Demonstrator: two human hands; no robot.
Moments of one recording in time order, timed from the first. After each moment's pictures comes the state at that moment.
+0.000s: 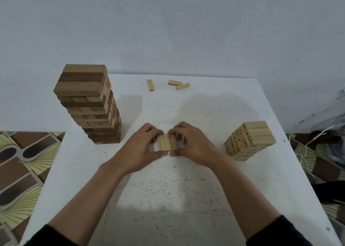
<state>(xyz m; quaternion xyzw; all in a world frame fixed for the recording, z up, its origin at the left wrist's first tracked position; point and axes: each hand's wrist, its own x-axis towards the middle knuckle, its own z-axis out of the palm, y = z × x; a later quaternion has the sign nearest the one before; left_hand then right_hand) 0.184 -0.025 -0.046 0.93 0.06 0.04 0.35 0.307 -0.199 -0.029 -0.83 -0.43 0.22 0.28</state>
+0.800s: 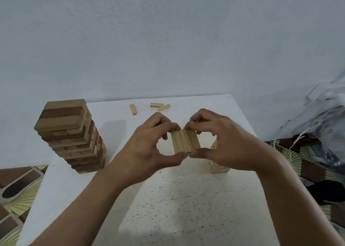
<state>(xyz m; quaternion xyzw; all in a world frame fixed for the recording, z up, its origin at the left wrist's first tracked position) 0.211 -0.083 0.073 0.92 -0.07 0.16 0.36 0.318 -0.283 0.110 -0.83 -0.48 0.11 0.26</state>
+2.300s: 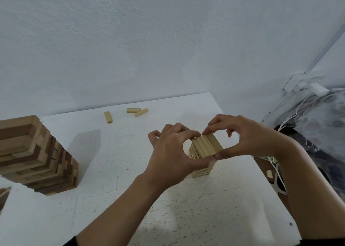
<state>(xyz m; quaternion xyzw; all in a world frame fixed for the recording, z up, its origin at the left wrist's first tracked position) 0.276 -0.179 0.045 0.92 0.00 0.15 0.35 0.394 -0.380 0.087 -0.84 -0.41 0.21 0.27</state>
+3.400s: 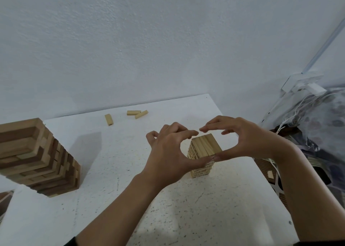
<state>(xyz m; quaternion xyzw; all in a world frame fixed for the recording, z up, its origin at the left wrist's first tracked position) 0.274 -0.177 0.049 0.93 0.00 0.14 0.34 0.382 -0.382 0.092 -0.85 -0.39 0.21 0.29</state>
